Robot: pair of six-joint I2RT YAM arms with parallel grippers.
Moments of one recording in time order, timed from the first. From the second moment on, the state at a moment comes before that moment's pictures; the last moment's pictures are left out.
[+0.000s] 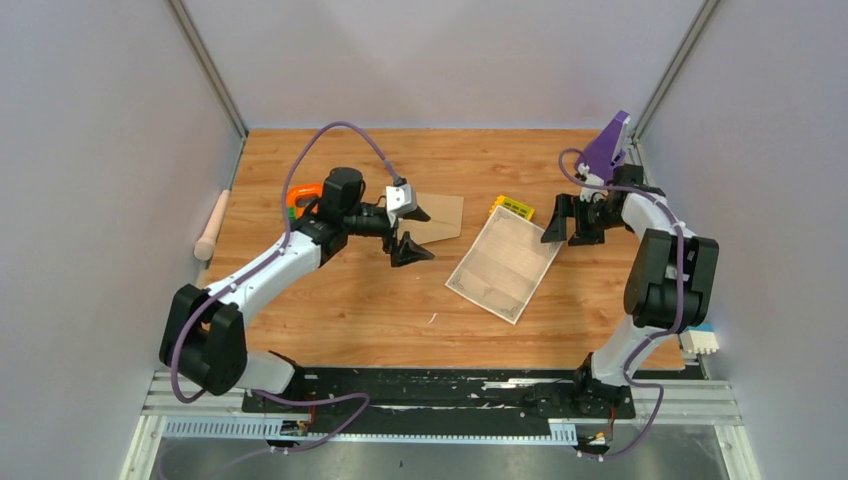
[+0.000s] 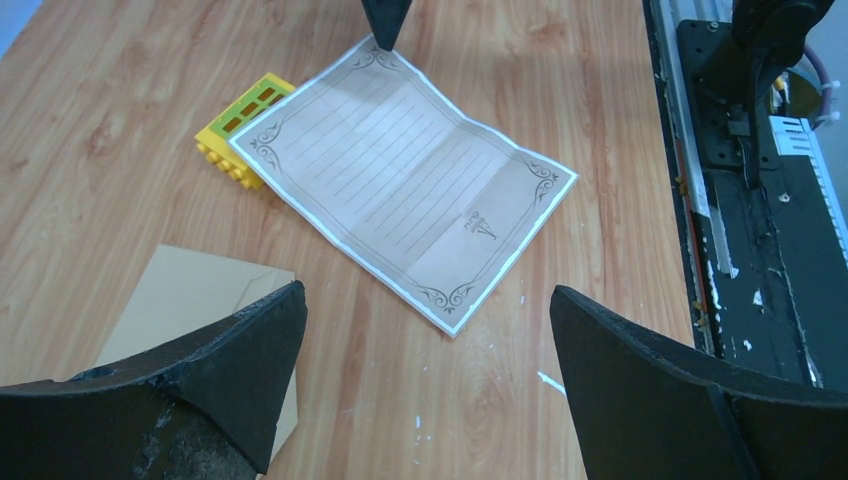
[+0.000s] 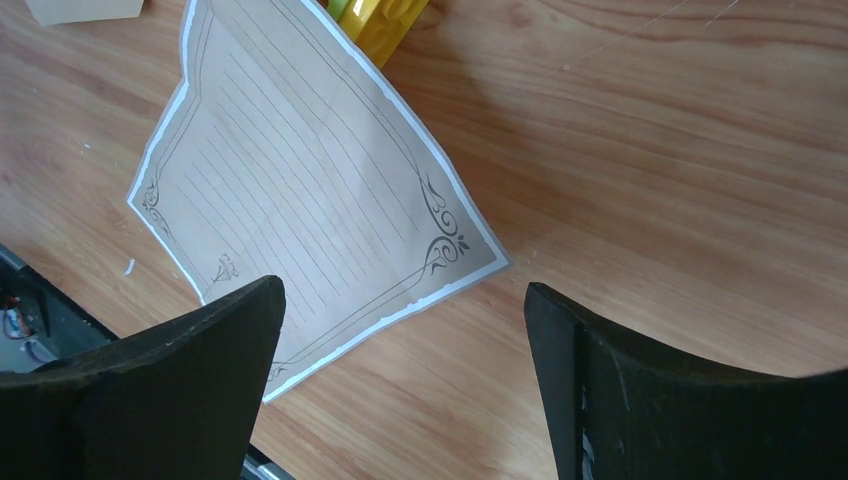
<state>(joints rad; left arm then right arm) -0.48 1.39 0.98 -0.03 0.96 0.38 -0.21 1.75 1.21 -0.71 -0.62 -0.24</state>
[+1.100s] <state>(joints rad) -0.48 1.37 0.94 0.05 1.01 0.30 -0.22 1.92 1.25 -0.77 -0.88 -0.21</state>
